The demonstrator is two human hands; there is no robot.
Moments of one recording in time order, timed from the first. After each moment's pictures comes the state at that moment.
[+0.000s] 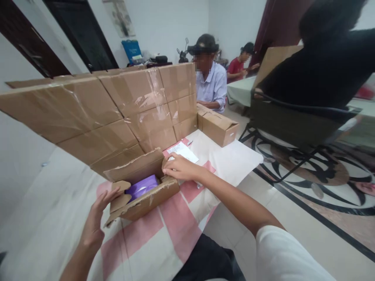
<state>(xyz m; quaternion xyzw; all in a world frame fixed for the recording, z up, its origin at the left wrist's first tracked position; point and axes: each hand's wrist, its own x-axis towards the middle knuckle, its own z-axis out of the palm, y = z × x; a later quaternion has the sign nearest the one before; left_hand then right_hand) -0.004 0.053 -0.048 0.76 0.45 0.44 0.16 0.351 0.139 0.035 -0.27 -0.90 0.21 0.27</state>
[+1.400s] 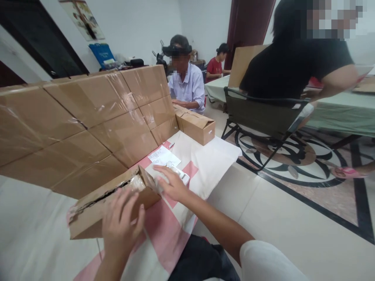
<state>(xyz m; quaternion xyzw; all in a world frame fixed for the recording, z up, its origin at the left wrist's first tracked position) 0.143 0.042 -0.030 0.83 0.38 0.38 -0.16 0.362 0.083 -0.040 -0.40 -0.66 0.29 0.58</state>
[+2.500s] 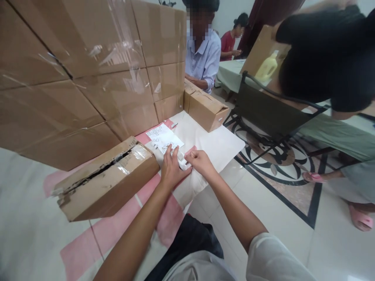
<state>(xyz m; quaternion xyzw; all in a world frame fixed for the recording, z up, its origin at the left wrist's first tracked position) 0.280 0.120 -0.109 0.81 0.42 0.41 0.09 0.423 0.084 -0.036 -0.62 -0.49 0.40 0.47</state>
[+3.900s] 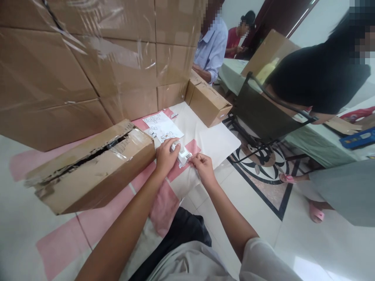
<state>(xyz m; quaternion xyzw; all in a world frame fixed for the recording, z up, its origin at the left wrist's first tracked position) 0.270 0.138 -0.091 0.71 0.46 0.44 0.29 0.406 0.049 -0.060 -0.61 -0.41 0.38 0.55</state>
